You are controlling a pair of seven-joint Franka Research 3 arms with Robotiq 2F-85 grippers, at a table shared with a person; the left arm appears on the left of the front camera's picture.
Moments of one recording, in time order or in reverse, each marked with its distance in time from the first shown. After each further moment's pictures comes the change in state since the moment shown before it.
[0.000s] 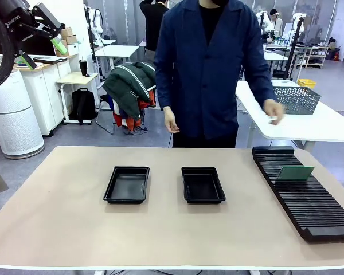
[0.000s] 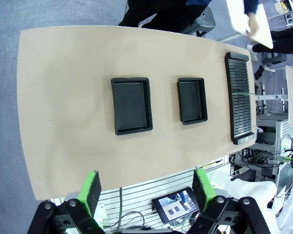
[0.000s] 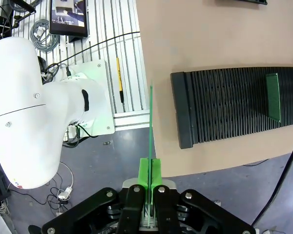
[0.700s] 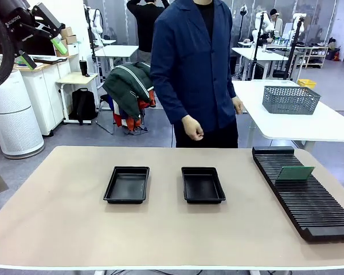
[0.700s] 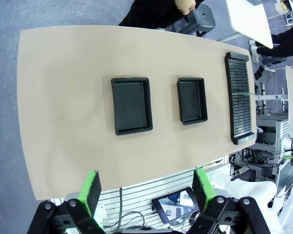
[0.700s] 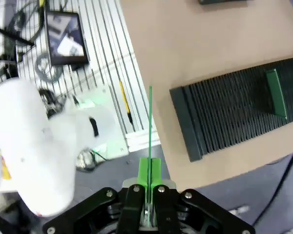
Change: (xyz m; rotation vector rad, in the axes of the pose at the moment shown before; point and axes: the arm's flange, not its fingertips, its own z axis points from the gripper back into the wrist) left arm 0.000 0.000 0.000 0.000 0.000 0.000; right arm 0.014 -0.025 -0.001 0.071 -0.088 -0.201
